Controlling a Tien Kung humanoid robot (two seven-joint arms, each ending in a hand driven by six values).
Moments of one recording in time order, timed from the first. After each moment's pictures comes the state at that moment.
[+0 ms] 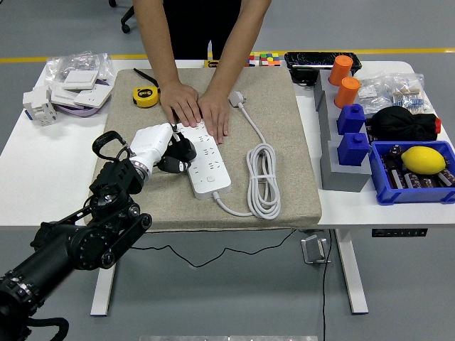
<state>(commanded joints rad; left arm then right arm) -0.59 0.03 -0.89 -0.87 2.09 0.24 0.29 0.05 -0.17 1.61 0.18 -1.20 -0.05 -0.12</state>
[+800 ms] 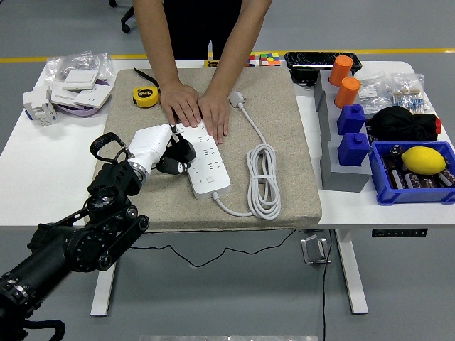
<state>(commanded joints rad) -0.58 0.05 -0.88 -0.89 2.09 0.24 0.28 0.04 -0.17 1.60 0.18 -1.20 -0.05 -0.12</state>
